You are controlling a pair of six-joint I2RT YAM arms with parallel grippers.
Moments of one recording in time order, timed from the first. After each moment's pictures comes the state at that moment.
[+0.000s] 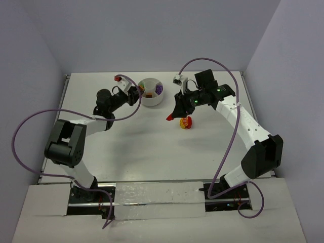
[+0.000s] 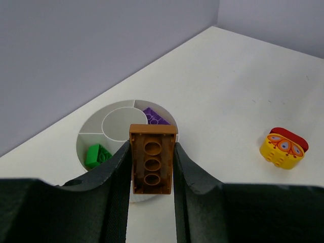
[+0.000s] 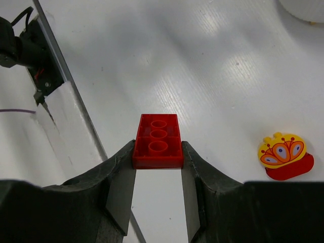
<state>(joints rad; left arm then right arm) -0.30 1.68 0.87 0.88 0.55 0.02 0.38 1.49 1.43 -0.82 -0.72 -0.22</state>
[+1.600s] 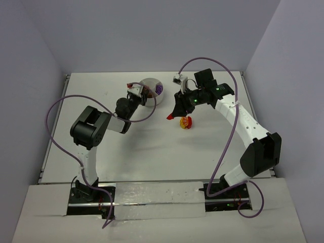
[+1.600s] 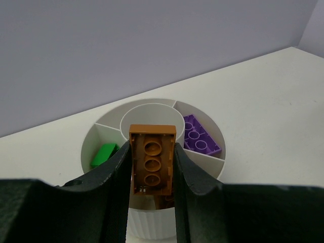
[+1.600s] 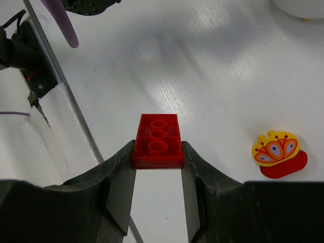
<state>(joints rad) -0.46 2.07 0.94 1.29 0.06 0.01 0.37 1.52 1.44 -0.82 -0.70 -0.22</state>
